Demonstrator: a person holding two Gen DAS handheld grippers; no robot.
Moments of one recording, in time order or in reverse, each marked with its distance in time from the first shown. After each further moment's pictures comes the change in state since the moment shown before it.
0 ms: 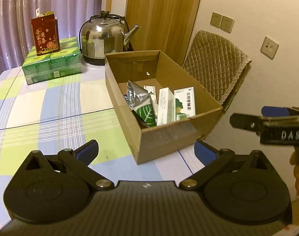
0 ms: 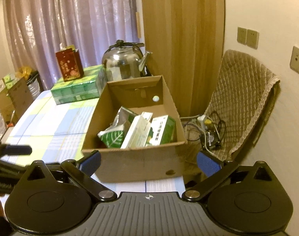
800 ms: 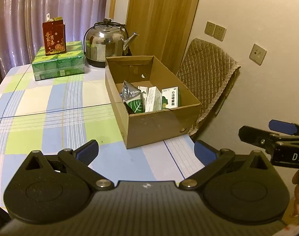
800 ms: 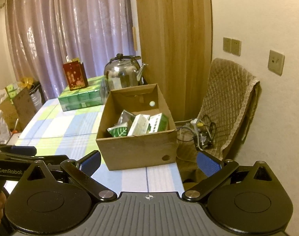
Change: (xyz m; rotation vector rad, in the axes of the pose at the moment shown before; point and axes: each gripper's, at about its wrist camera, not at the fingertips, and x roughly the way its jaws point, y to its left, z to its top) left arm -0.068 -0.023 -0.027 -0.045 -0.038 -0.002; right arm -0.093 0.014 -0.031 0.033 -0.077 -0.032
